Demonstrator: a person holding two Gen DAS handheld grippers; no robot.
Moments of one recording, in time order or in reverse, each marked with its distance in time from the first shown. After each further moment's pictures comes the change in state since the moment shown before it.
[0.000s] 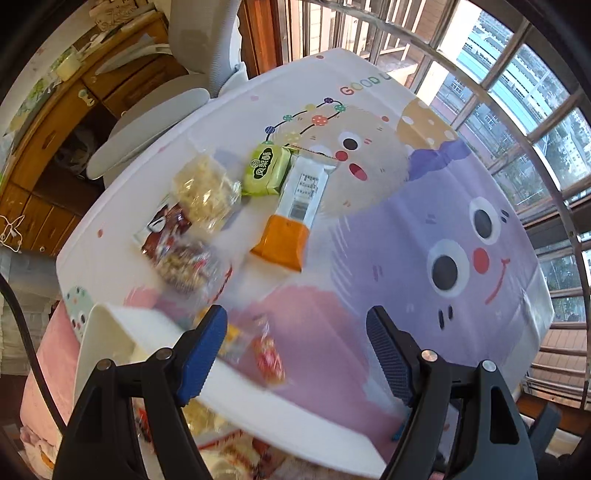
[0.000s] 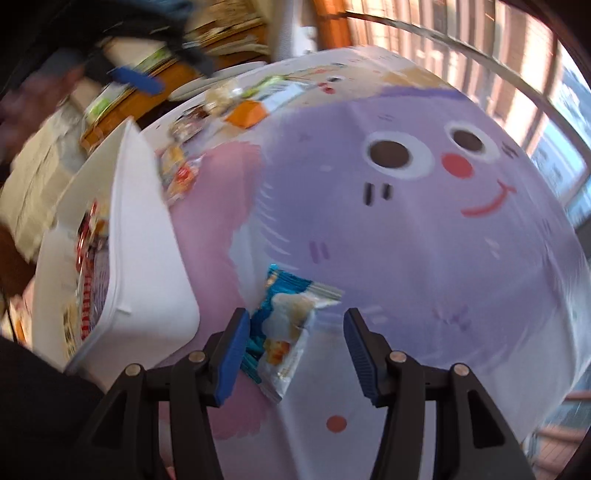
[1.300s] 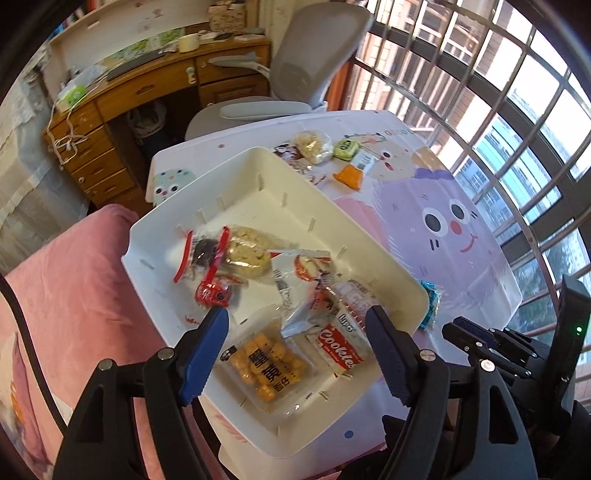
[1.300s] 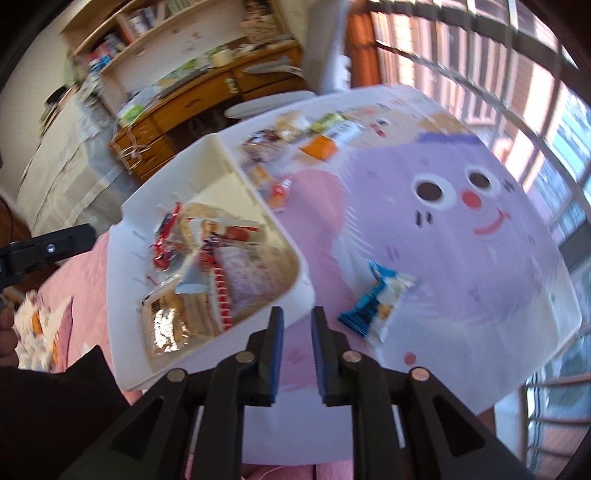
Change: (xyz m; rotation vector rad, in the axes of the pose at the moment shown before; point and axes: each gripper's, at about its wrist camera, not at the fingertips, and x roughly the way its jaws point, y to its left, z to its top) left arm -0.134 0.072 -0.256 -0.266 -0.266 -0.027; right arm -0.089 0.073 -0.016 0.026 -0.051 0.043
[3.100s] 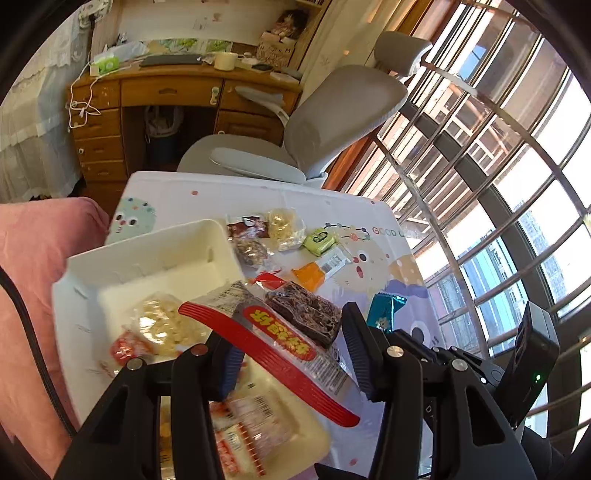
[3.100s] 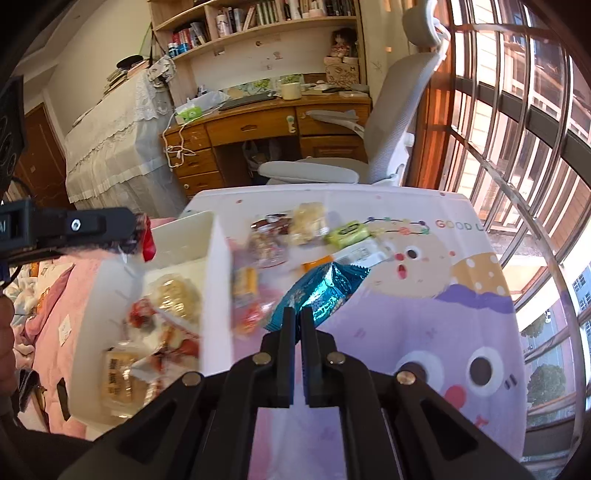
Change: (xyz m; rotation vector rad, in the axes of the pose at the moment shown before) left arm 0.021 -0.027 0.076 -0.331 -0.228 -0.108; right arm 0.022 -0.015 0.139 -0.393 -0.161 0.105
